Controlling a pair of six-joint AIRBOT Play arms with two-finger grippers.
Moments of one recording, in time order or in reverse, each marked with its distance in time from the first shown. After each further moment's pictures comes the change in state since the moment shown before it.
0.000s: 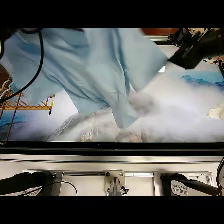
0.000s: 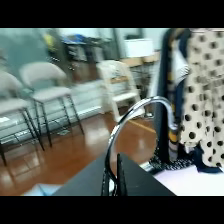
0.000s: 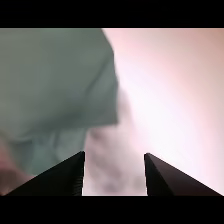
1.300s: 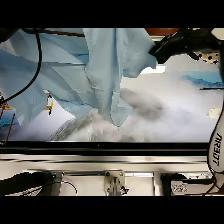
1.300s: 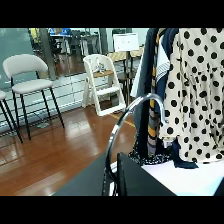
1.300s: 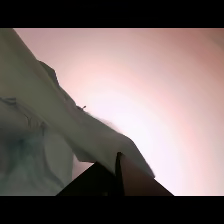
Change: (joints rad) left arm 0.011 0.031 -0.001 -0.023 -0.017 -0.011; right arm 0.057 -0.151 -0.043 -0.011 -0.270 -0.041
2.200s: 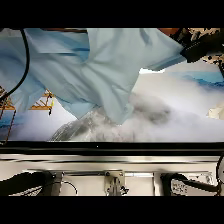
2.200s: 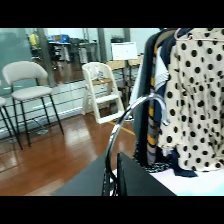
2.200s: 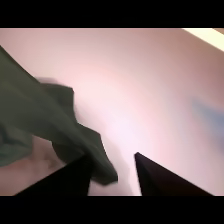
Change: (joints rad) left arm 0.013 0.029 0.000 -0.013 0.006 0.006; right arm -0.121 0.108 0.000 -0.229 0.081 0.175
